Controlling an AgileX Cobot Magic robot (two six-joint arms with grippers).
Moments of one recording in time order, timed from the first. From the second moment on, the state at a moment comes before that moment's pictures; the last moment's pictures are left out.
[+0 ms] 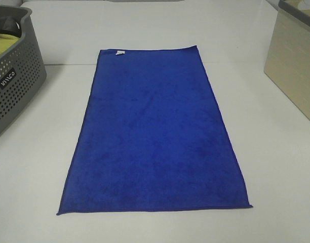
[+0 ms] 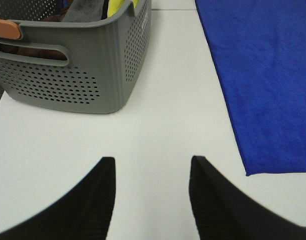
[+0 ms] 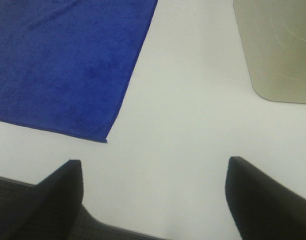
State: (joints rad) left arm 0.00 -0.01 -0.52 -0.02 1.08 -0.01; right arm 0.00 0.00 -0.46 0.16 1.11 -0.19
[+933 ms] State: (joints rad) left arm 0.00 -0.01 -0.52 -0.02 1.08 -0.01; right arm 0.00 0.00 -0.46 0.16 1.11 -0.19
